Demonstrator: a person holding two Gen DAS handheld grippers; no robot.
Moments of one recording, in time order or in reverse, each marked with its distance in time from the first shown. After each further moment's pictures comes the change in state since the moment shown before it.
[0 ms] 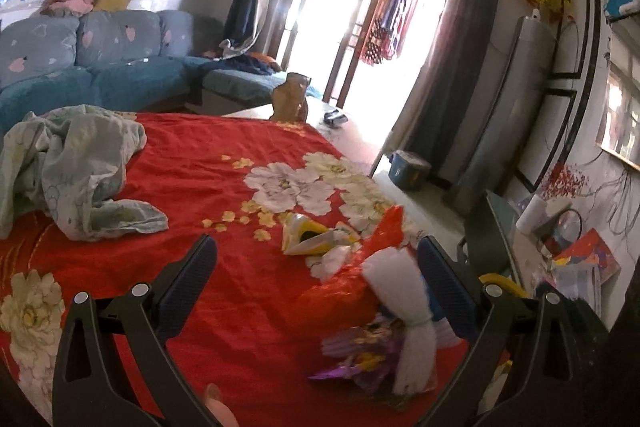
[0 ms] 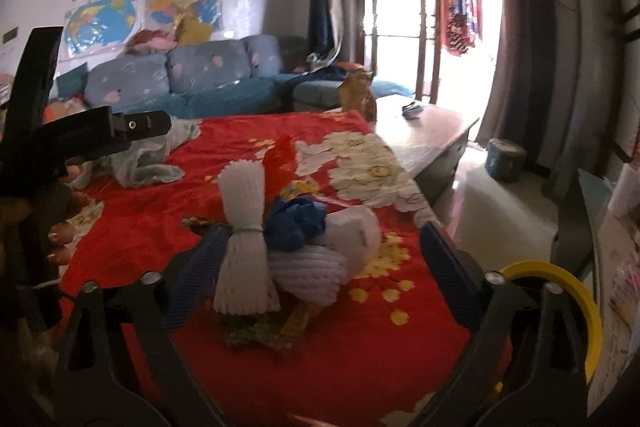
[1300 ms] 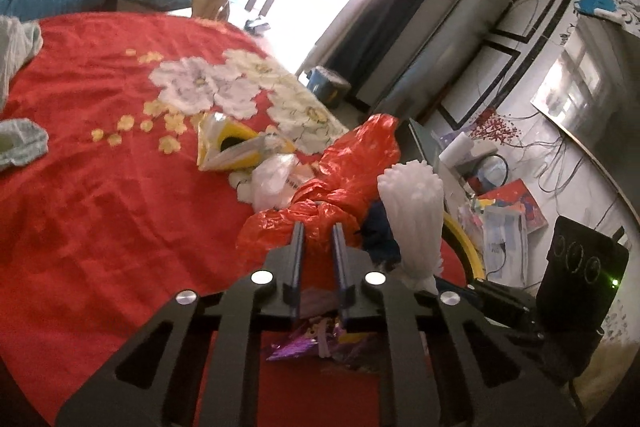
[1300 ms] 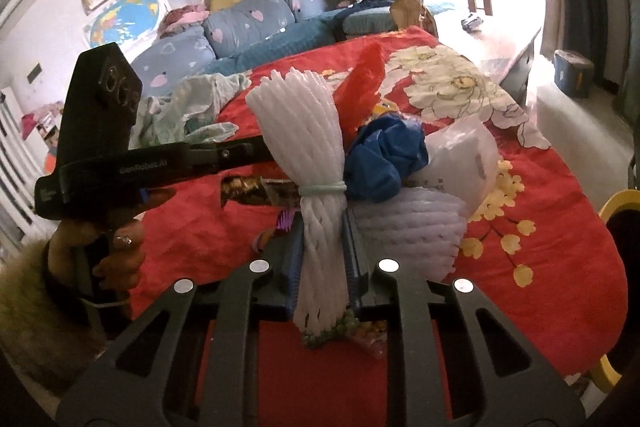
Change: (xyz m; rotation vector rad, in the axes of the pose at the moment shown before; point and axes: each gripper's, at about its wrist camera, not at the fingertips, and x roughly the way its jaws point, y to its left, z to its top) left arm 0.085 0.012 -0.033 -0.038 0.311 -0.367; right arm 0.048 0.015 -0.014 0.170 0.225 0.270
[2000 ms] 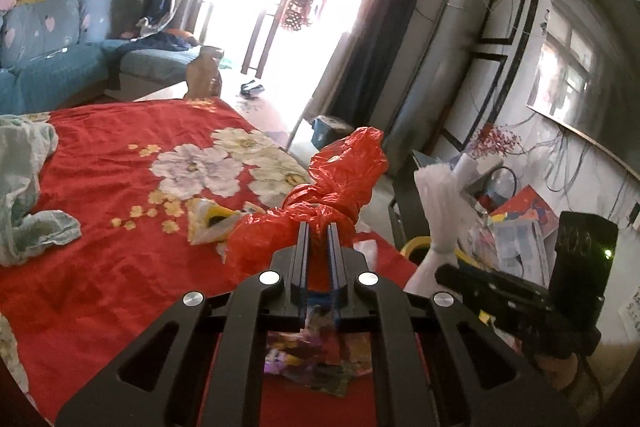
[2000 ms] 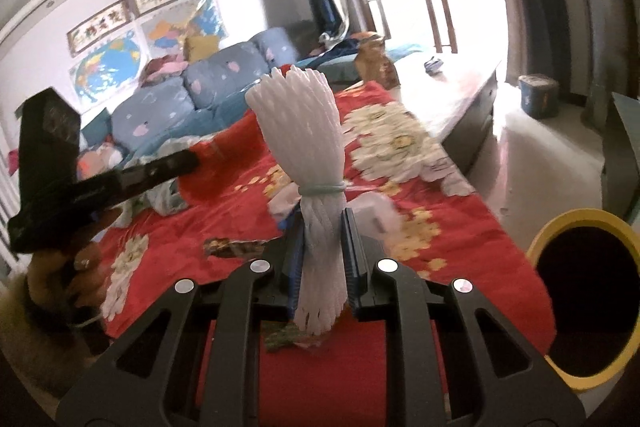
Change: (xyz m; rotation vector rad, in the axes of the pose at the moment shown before) left arm -0.053 -0.079 0.016 0.145 -0.162 0.078; right arm -0.072 -0.047 0.020 0.062 -0.179 -0.087
